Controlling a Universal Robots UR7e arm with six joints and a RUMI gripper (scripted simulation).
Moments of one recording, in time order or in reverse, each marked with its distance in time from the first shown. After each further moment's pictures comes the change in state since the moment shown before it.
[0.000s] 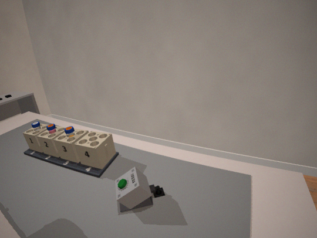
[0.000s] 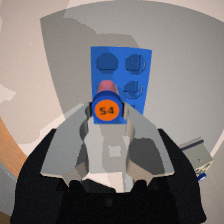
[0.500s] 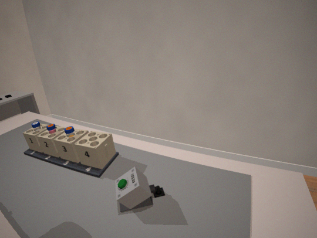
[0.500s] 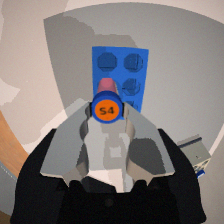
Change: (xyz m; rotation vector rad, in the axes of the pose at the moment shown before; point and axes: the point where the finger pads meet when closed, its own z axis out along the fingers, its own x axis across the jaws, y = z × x) arm 0.000 0.000 -0.014 0.000 0.000 0.000
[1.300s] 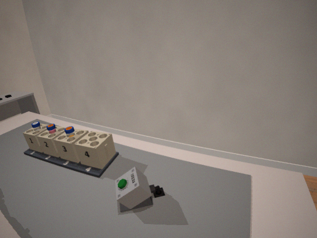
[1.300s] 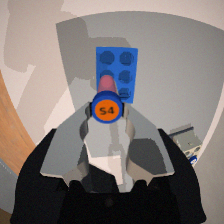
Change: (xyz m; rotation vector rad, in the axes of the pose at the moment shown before) arm 0.000 0.000 -0.067 0.000 0.000 0.000
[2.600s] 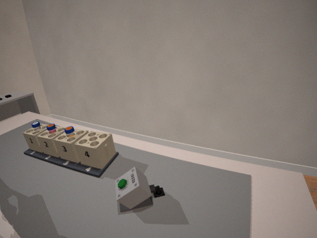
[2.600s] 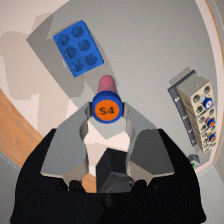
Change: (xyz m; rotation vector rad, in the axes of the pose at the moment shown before) arm 0.062 0.085 -0.053 -0.005 0.003 0.429
